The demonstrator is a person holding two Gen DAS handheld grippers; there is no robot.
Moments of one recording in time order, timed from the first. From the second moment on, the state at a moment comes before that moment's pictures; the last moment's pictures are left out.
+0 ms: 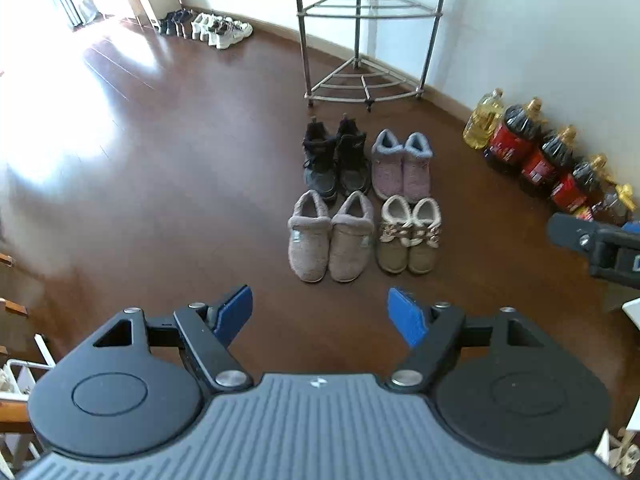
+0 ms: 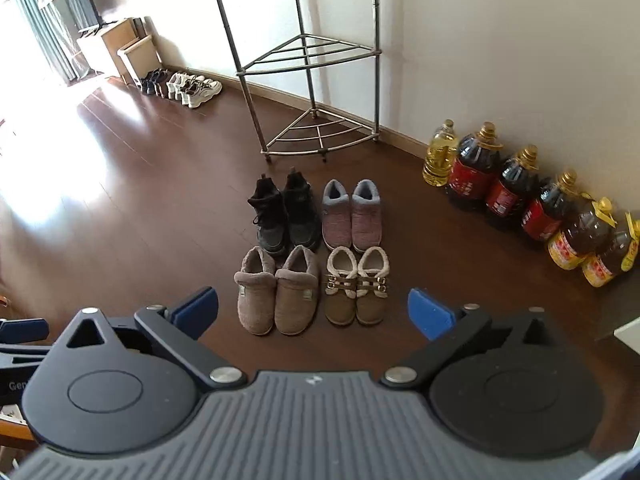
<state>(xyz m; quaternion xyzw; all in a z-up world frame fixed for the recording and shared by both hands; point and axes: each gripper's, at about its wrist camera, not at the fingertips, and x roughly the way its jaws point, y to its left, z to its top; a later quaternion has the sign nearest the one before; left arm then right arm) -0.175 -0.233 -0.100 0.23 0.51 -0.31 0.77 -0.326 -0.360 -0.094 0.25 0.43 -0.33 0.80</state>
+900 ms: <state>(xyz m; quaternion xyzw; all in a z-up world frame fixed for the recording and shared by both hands) -0.331 -0.228 -0.068 0.18 0.49 -0.28 0.81 -0.490 -0.342 -0.062 0.24 0.44 -0.28 0.82</state>
